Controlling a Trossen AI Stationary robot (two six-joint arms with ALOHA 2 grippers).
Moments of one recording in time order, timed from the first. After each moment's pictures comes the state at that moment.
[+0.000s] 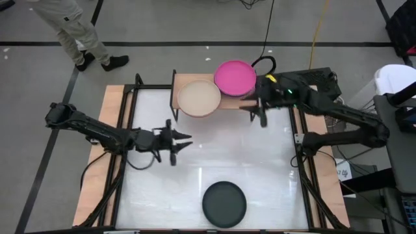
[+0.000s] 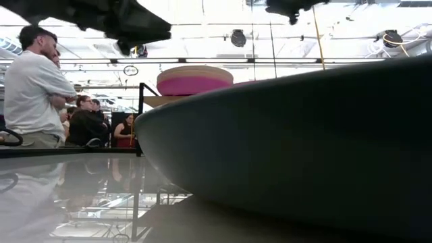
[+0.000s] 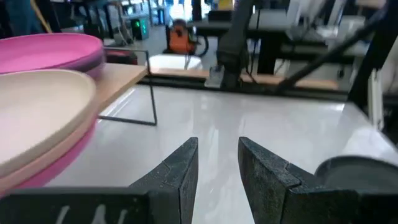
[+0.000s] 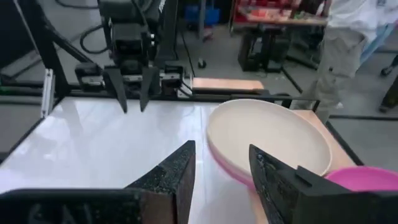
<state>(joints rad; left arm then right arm) -0.24 1.13 0.51 0.45 -0.39 -0.09 -0.39 1.01 1.01 -0.28 -0.33 -0.16</state>
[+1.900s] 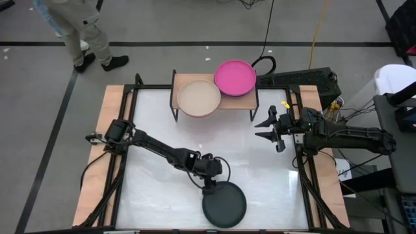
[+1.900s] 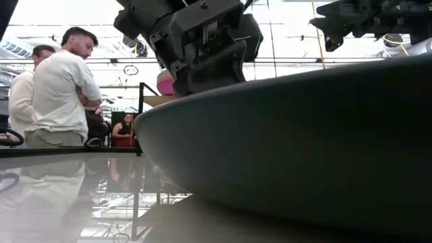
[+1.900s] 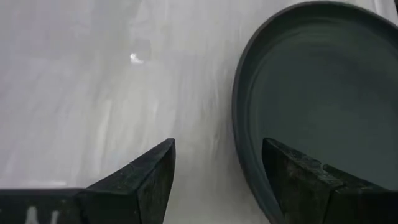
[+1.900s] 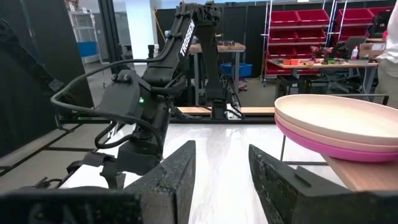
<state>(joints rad) -0.28 2.01 1.28 -0.14 0.03 -0.40 -0.21 0.52 0.33 0.19 -0.31 0.04</state>
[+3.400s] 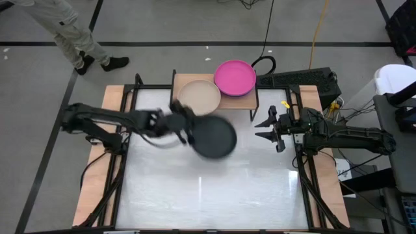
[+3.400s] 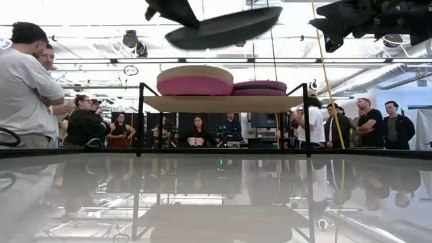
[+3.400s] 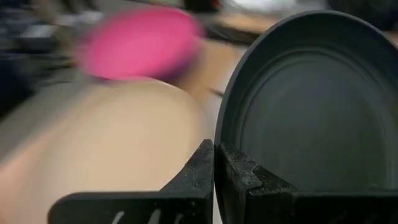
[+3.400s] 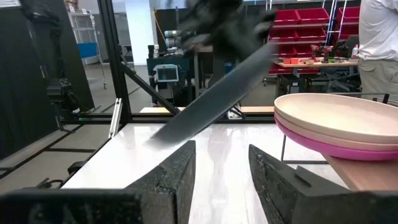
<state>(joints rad) -0.09 1.41 1.28 -0.50 -0.55 -0.24 -0.21 0.52 0.33 0.18 -0.31 0.05</state>
